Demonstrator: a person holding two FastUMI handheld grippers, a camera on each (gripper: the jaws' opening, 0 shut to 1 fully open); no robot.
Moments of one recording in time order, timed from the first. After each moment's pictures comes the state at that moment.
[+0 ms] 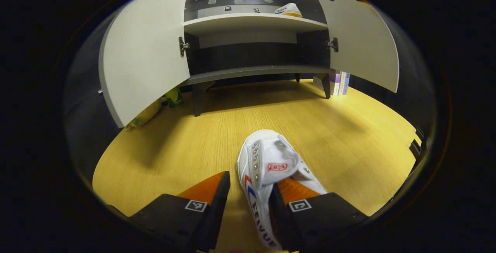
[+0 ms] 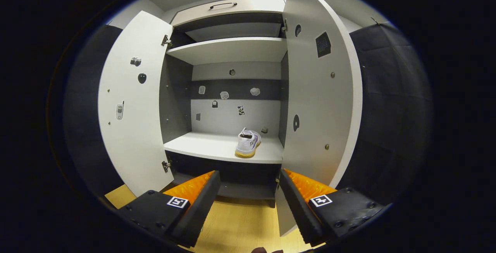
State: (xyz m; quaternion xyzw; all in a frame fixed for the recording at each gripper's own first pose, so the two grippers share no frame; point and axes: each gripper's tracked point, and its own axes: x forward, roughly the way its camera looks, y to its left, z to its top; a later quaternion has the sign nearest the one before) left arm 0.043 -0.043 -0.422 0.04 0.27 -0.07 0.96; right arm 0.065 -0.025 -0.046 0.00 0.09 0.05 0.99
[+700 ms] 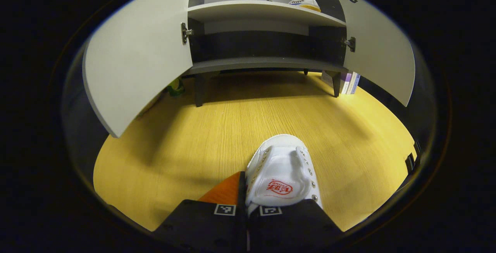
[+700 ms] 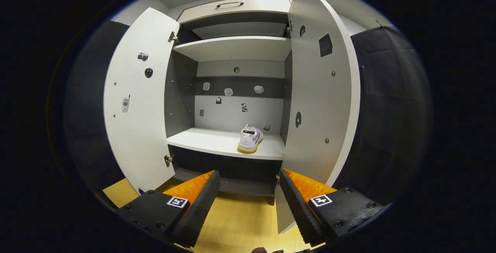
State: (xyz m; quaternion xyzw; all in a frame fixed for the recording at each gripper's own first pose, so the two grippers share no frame) left arm 0.045 -0.032 -0.393 0.03 0.33 -0.05 0.94; right arm 0.049 -0.016 -0.048 -0.02 0.09 0.07 0.99
